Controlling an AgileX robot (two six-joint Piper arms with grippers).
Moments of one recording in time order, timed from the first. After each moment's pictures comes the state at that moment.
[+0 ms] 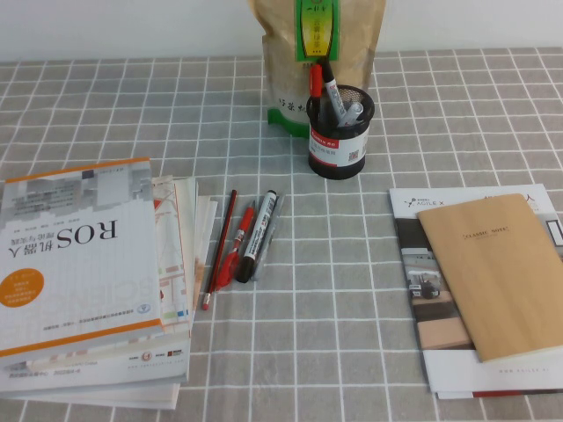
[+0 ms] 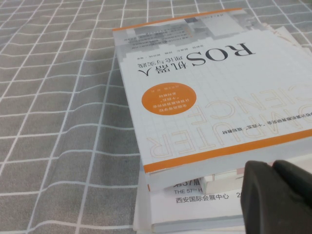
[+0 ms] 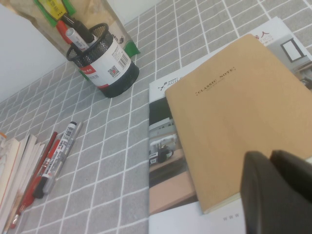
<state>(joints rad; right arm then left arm) -0.04 -0.01 0.03 0.67 0.40 -0.07 -0.05 -0.01 0.02 0.00 0.38 0.11</state>
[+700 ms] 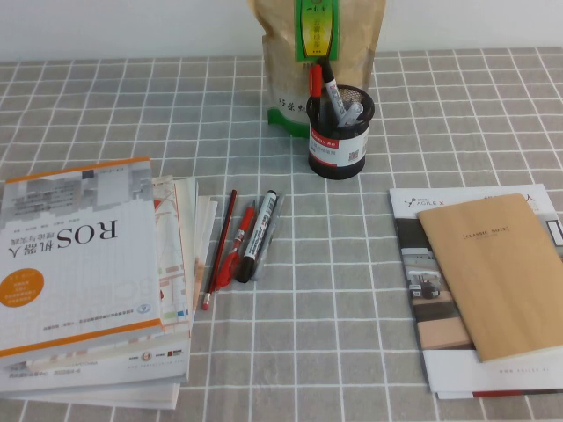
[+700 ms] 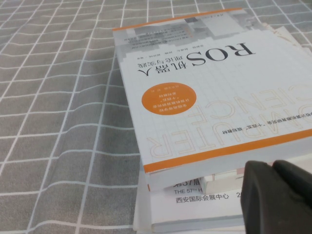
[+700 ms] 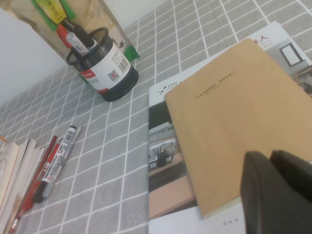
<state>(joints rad) -0.04 -0.01 0.03 0.67 0.39 -0.07 -0.05 -0.01 0.02 0.00 0.38 0.11</state>
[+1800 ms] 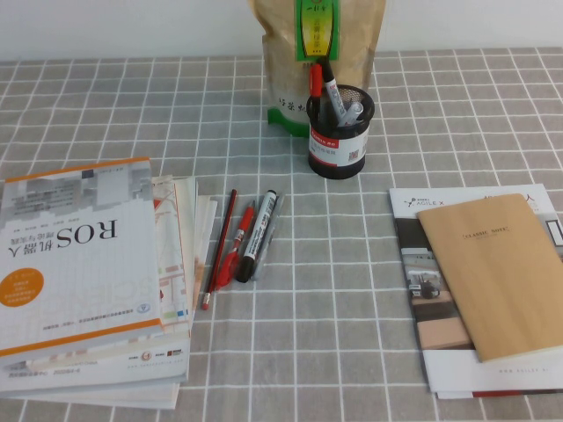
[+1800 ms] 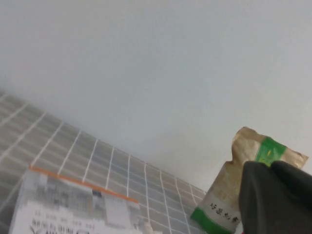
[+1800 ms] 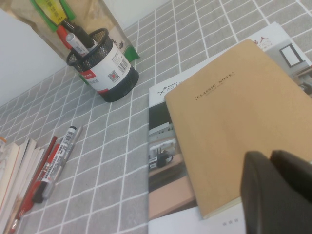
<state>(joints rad) -0.04 -0.01 0.03 0.67 0.39 -0.07 -0.05 0.02 -0.13 -0.48 0.10 -0.07</state>
